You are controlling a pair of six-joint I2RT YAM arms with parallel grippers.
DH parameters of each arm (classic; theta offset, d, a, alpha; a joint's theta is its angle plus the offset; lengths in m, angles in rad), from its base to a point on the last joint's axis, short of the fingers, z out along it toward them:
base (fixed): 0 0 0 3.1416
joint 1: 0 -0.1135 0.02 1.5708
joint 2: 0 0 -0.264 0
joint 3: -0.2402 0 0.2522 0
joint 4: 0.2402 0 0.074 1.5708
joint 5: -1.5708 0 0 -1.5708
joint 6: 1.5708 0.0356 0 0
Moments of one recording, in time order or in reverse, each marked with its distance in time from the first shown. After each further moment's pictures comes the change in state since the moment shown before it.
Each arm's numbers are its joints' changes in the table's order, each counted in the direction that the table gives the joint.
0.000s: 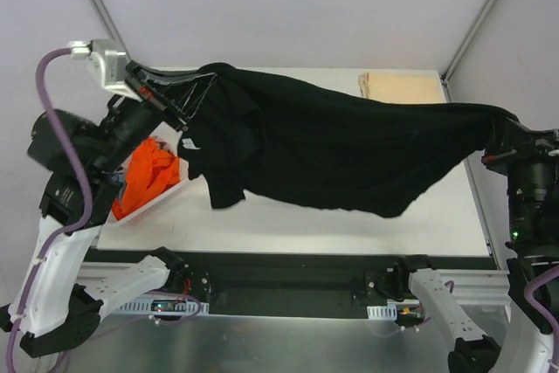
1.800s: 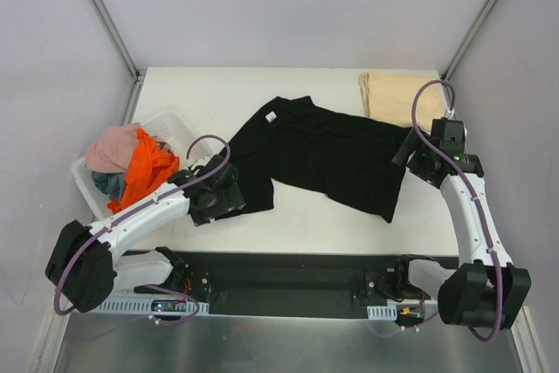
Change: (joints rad) left arm 0.083 0.250 0.839 0.538 0.420 -0.734; right arm 0.197 0.436 0.670 0.000 0.150 0.101
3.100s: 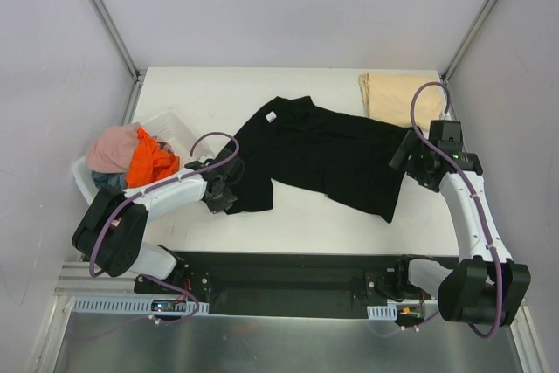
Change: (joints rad) left arm -0.071 0.272 -0.019 -0.134 0.061 -0.049; right arm 0.000 0.019 0.000 0.025 0.063 -0.007
